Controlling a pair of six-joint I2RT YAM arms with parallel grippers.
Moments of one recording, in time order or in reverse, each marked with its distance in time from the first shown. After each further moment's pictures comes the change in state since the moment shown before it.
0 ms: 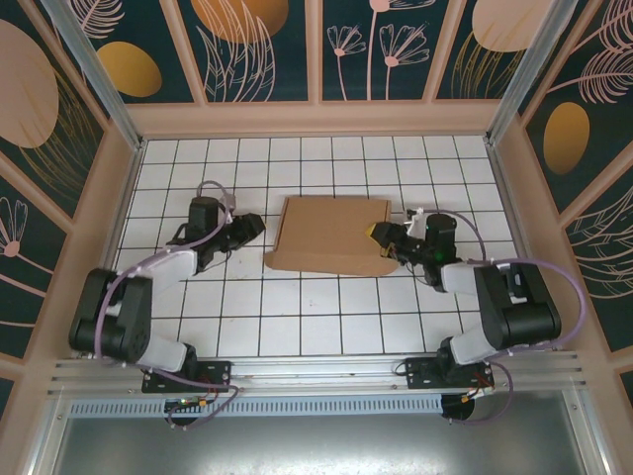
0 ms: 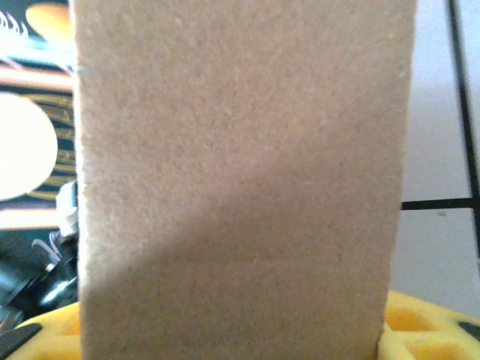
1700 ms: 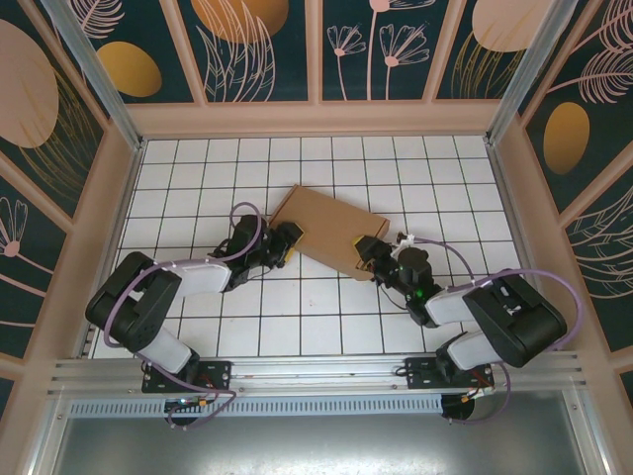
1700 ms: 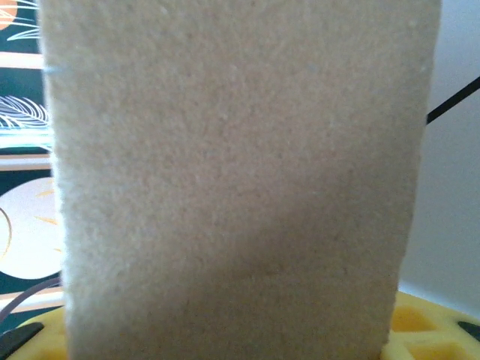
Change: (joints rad) left arm -0.352 0.219 -0.068 0.344 -0.193 -0.620; right arm 0.378 0.006 -0.171 0.361 0.514 0.418
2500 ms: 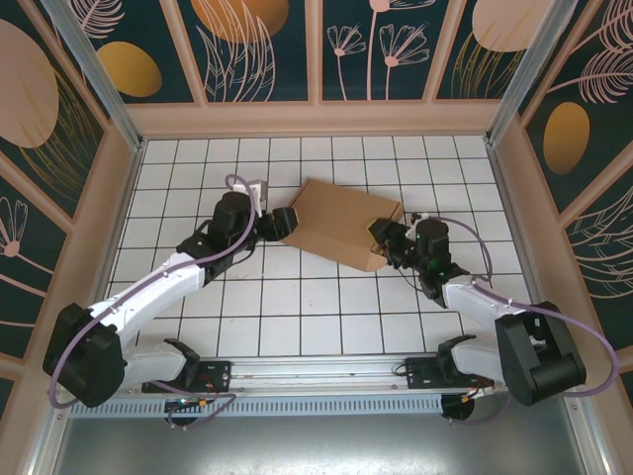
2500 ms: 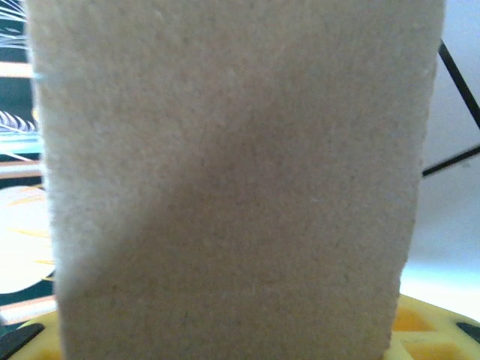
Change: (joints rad) left arm -0.027 -0.338 0.274 -0.572 -0.202 0.870; right arm -0.233 -0.215 0.206 -0.610 -0.245 -0.184
